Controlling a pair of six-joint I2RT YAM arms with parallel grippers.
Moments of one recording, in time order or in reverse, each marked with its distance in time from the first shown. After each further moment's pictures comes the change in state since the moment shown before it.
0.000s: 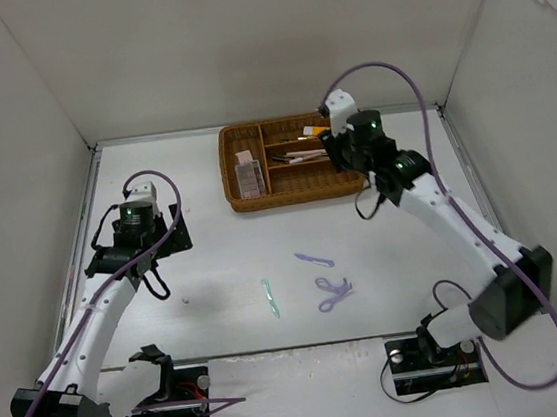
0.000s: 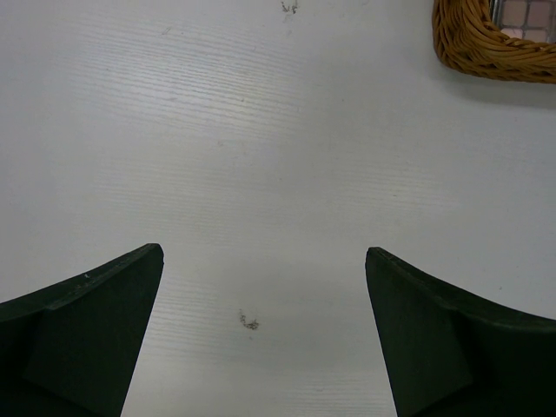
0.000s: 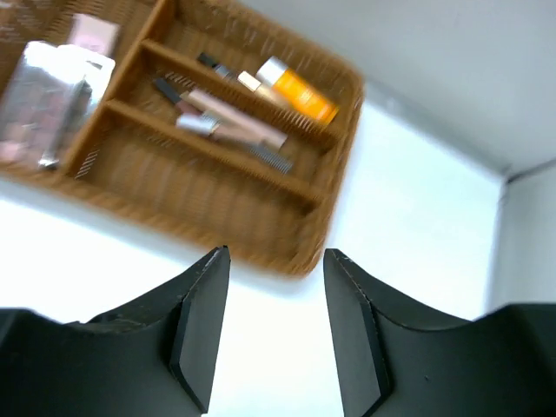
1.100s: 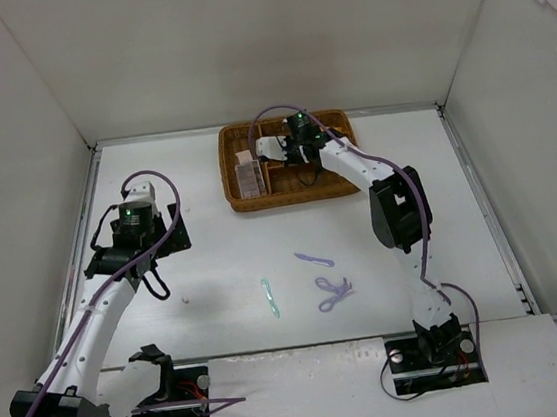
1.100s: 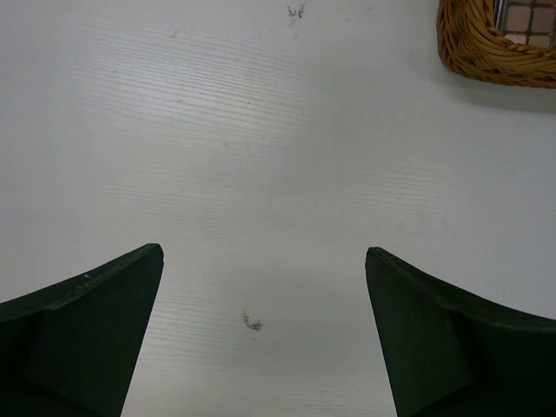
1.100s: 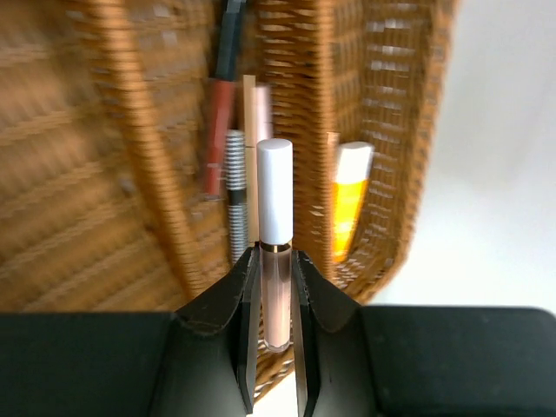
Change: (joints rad) left arm 0.000 -0.013 0.000 -0.001 -0.012 0.000; right arm -0.003 0.760 0.515 -0.110 -0.125 -0.881
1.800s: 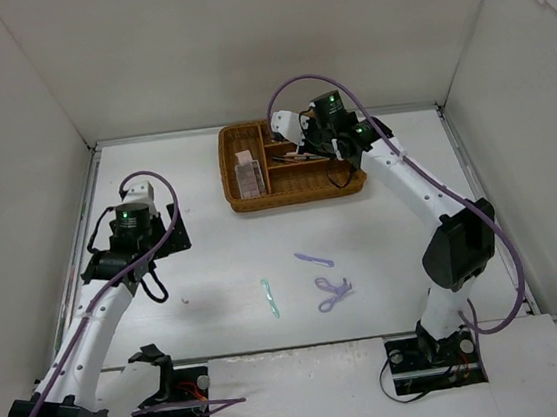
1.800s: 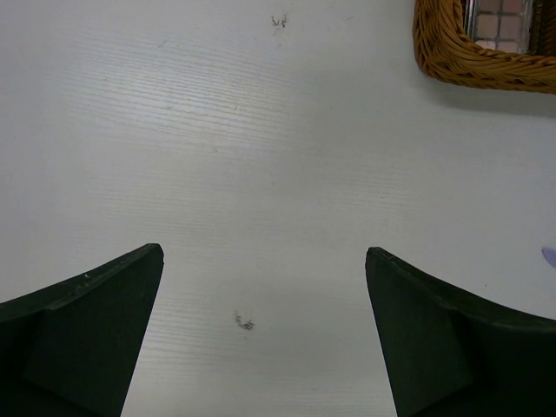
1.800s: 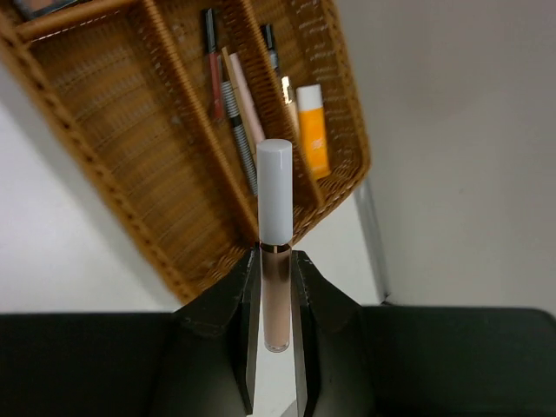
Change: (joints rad) left arm 0.000 -0.031 0.000 0.001 0.027 0.000; right arm 0.017 -0.528 -0.251 -0.173 -0.048 0.297
